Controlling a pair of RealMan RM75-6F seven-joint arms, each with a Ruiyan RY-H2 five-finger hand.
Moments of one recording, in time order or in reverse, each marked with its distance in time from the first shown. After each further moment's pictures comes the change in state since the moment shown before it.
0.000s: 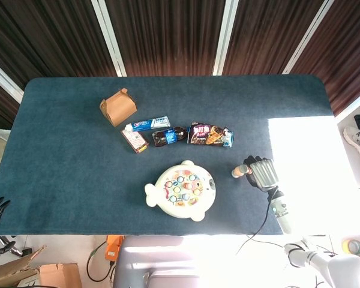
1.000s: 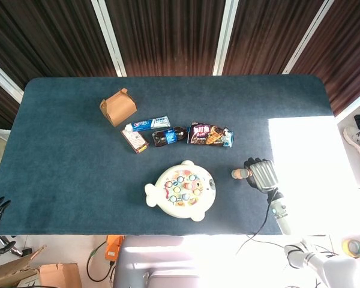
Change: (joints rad) left arm 0.001 0.000 0.000 -0.003 0.004 0.006 0.007; right arm -0.005 -0.036 -0.012 0.065 -0.010 0.026 0.042
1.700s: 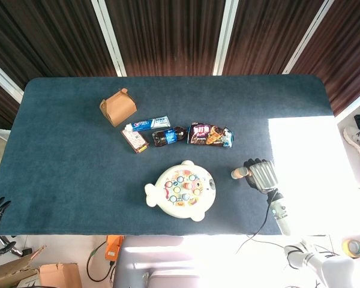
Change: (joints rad) left arm 0.002 -0.003 0.001 0.004 0.001 0.003 -0.001; right arm -0.002 -0.012 -0.014 0.022 -0.003 0.019 0.011
